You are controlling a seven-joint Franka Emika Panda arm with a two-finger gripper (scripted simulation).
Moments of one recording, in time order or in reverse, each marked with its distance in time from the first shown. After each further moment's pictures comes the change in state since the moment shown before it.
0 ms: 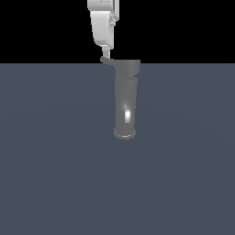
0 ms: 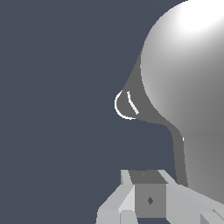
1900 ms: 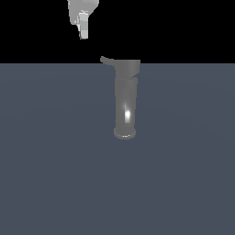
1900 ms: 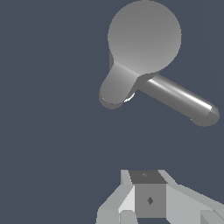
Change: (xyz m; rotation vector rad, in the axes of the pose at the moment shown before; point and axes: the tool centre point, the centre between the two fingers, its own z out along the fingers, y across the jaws) arm -0.047 0.088 -0.059 0.013 -0.006 -0.510
